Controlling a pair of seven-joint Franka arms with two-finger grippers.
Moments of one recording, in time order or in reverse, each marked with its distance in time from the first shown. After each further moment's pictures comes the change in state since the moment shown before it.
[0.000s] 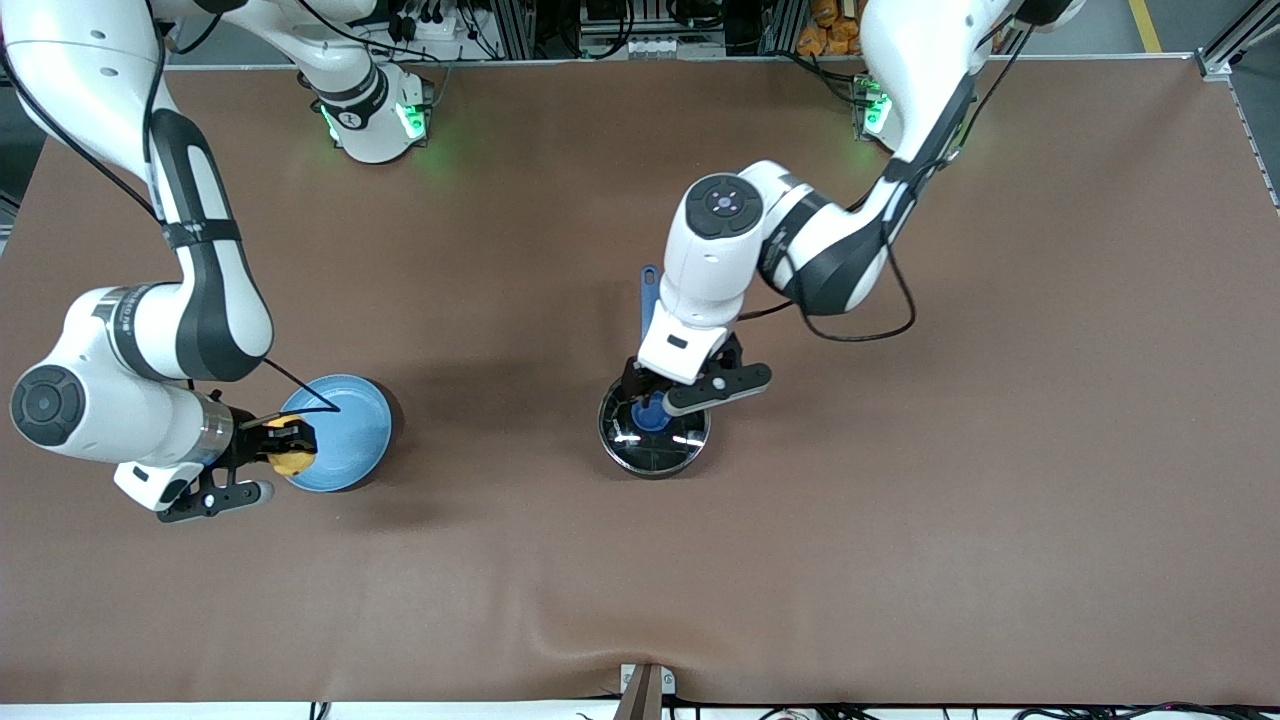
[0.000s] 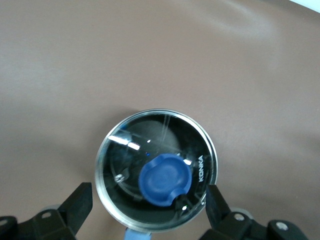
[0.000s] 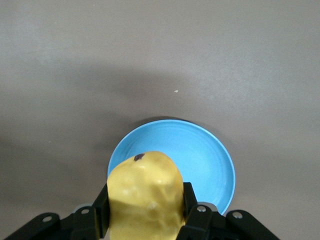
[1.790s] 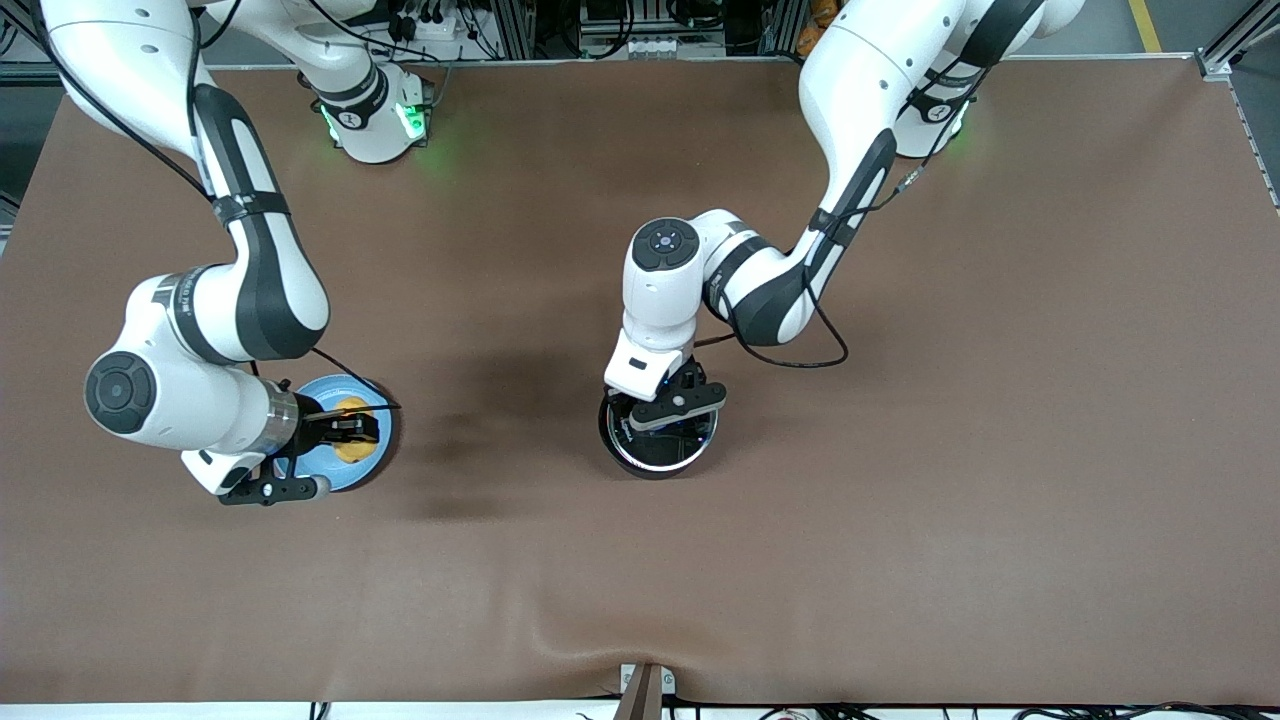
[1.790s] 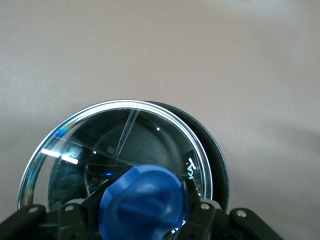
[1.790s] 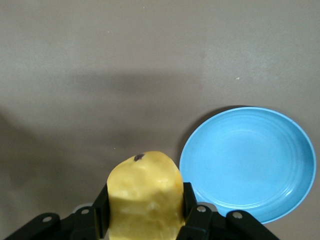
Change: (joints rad) left arm -0.130 0.143 0.121 0.054 0.047 0.086 -0.080; right arm 0.116 -0.013 0.005 -0.001 0.074 -0.015 0.261
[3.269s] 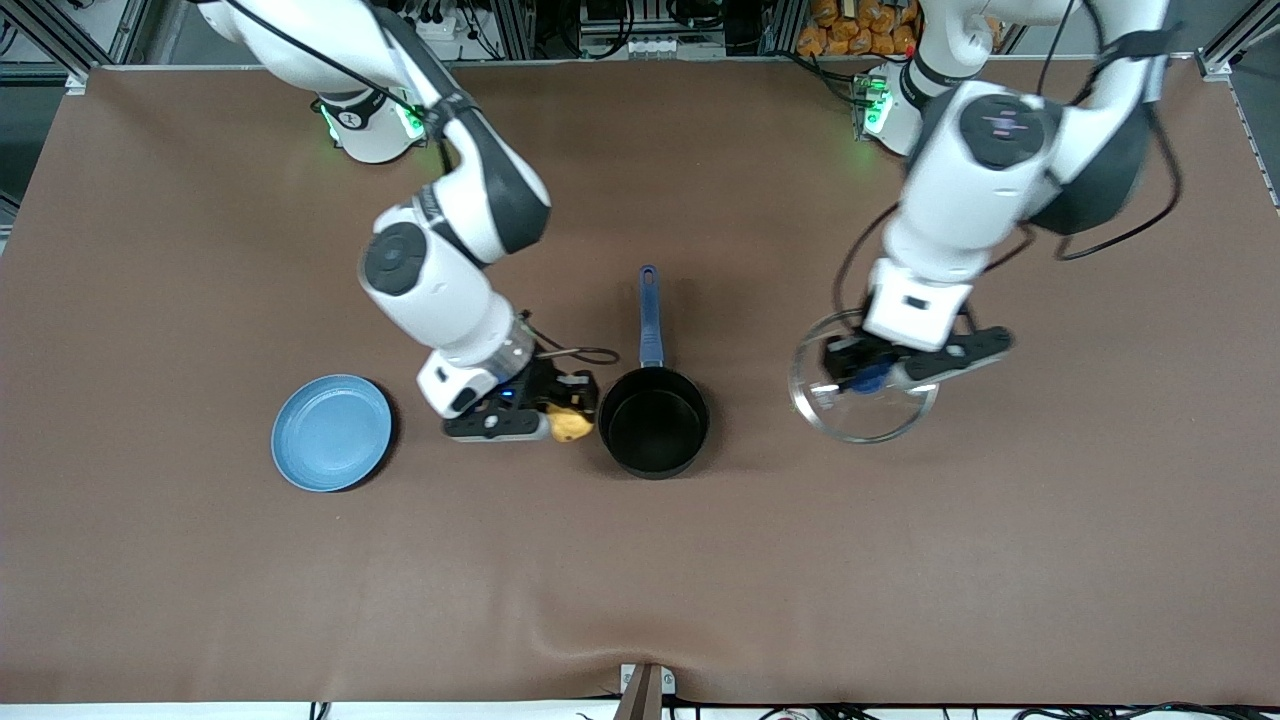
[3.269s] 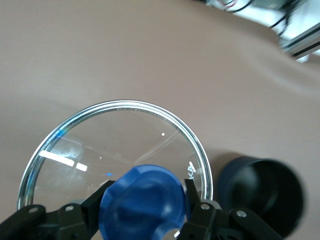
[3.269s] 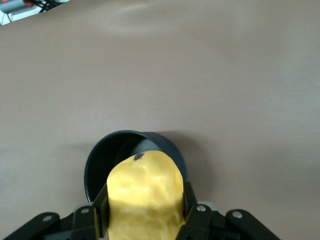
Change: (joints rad) left arm 0.383 -0.663 0.007 -0.535 -0.235 -0.141 0.534; right arm 0.426 0.029 -0.001 -0.007 0.108 0.456 0.422
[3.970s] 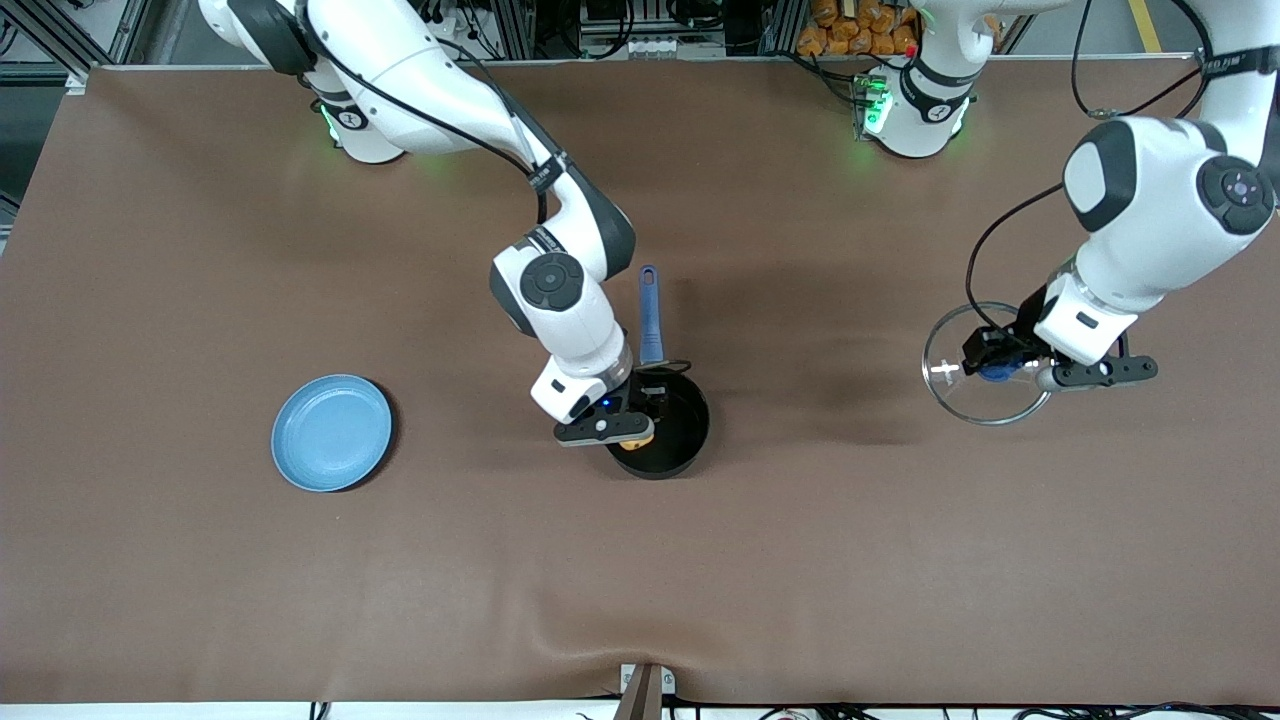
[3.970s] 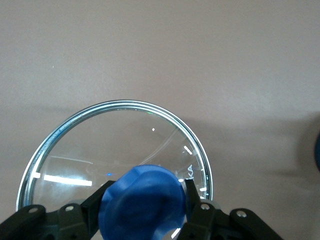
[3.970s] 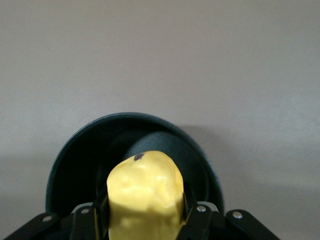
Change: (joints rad) left arm 0.292 -0.016 0.001 -0.211 -0.191 0.098 0.597; right arm 0.122 0.261 -0.018 0.184 -0.192 0.046 0.163
